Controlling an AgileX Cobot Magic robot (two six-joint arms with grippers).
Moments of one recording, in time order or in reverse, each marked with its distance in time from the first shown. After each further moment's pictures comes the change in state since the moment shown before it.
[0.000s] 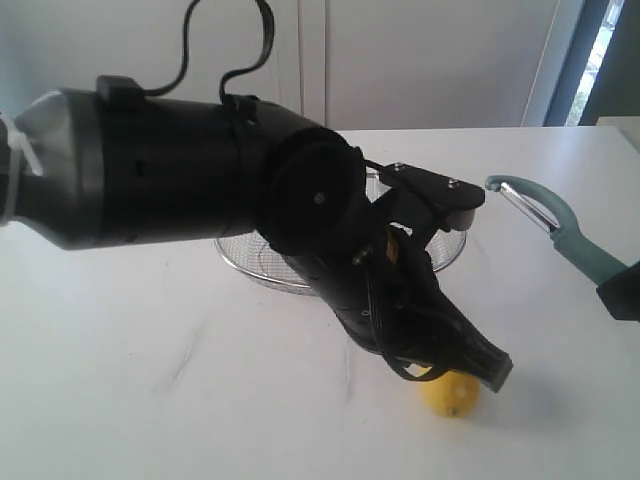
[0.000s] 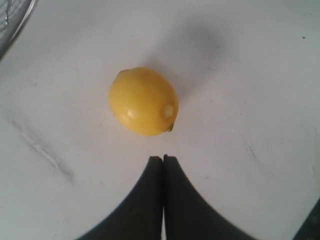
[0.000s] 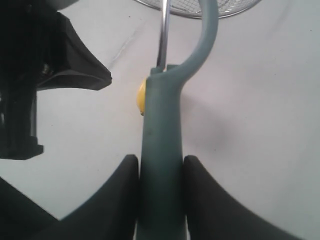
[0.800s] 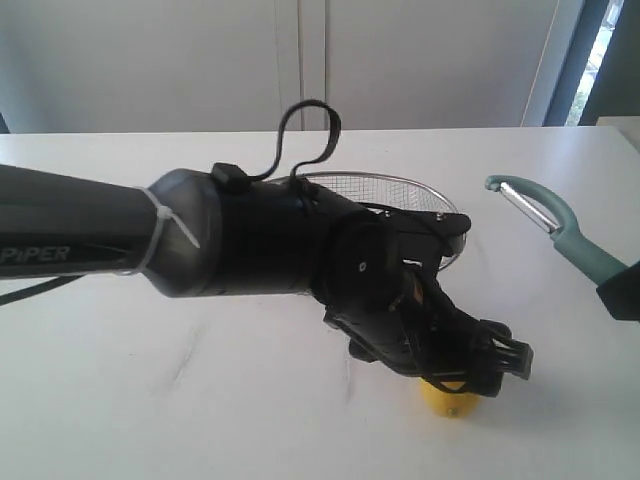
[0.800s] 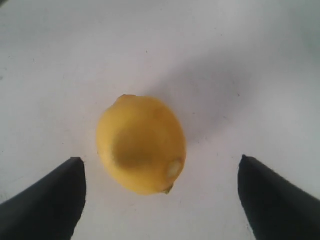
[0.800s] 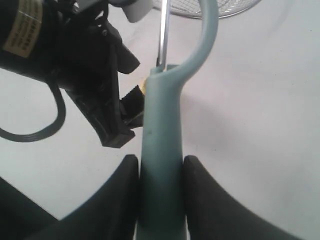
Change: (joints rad) left arm 0.000 0.158 -0.002 -0.049 -0.213 -0.226; right arm 0.000 0.000 0.000 0.000 0.000 0.000
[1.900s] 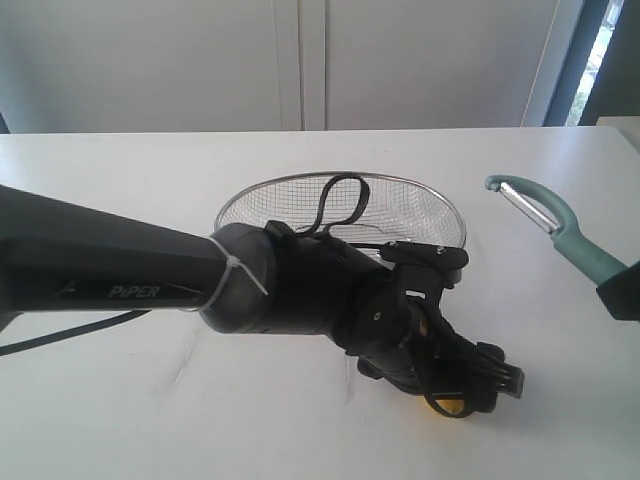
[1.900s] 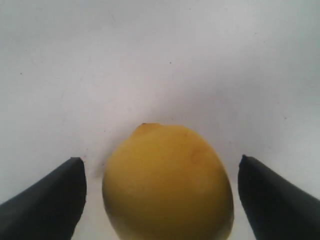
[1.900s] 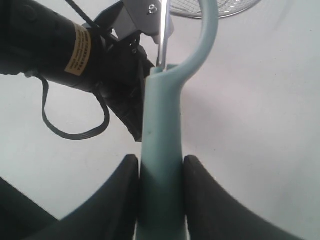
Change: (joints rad) left arm 0.000 0.130 -0.002 0.013 -0.152 -0.004; right arm 0.000 0.000 0.000 0.000 0.000 0.000
